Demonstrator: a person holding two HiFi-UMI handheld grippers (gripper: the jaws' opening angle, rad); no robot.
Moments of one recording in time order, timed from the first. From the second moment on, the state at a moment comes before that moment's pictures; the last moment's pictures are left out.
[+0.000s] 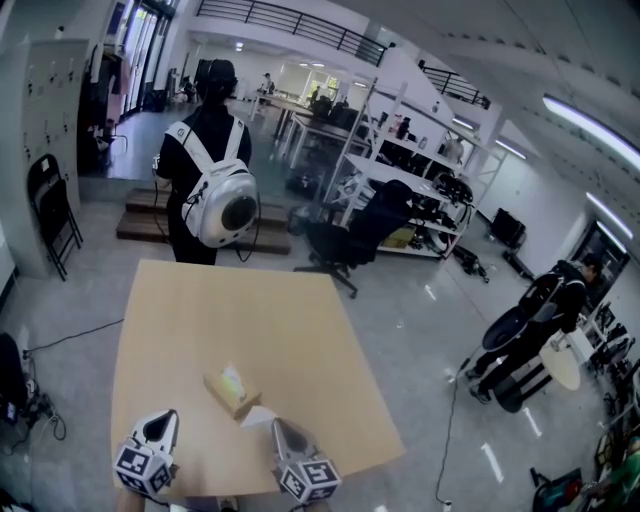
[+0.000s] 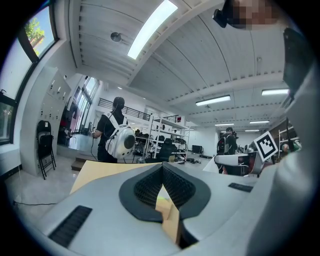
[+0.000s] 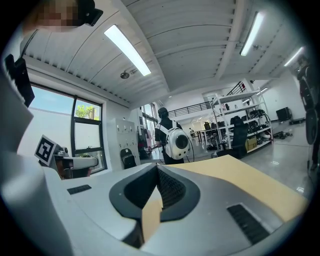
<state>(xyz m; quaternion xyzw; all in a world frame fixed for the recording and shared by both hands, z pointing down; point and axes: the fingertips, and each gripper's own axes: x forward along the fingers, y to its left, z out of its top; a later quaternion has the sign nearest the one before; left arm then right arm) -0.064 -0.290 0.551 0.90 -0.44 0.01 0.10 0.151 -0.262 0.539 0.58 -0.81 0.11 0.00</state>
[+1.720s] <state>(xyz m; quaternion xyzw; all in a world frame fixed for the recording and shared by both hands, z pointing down) -0.107 -0.128 0.531 0.90 -0.42 0.00 0.07 0.093 -0.100 0.524 0.58 -0.81 0.09 -0.01</state>
